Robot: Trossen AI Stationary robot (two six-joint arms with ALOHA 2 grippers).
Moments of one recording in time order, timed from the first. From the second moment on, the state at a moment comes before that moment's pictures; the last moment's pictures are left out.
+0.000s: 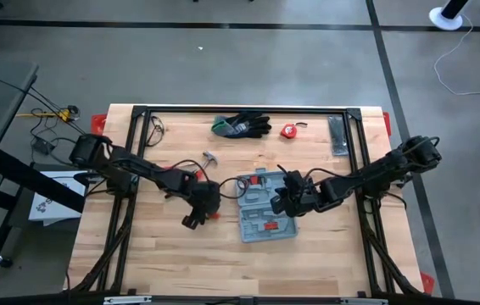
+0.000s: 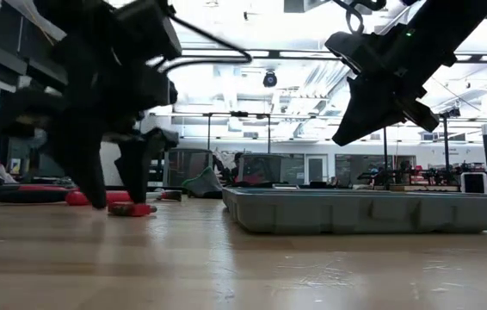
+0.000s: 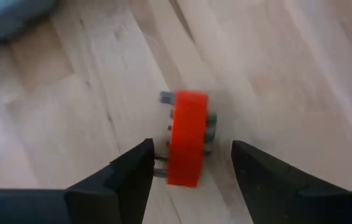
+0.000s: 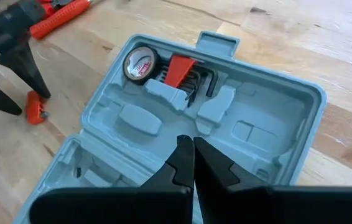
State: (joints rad) left arm -0.16 1.64 0.77 -0.28 0.14 0.27; right arm 0.33 1.51 0.84 -0.37 0.58 1.20
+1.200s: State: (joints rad) left arm -0.14 1.72 0.78 -0.24 0.15 0.13; right arm 0.32 1.51 0.84 -0.37 0.58 1.20
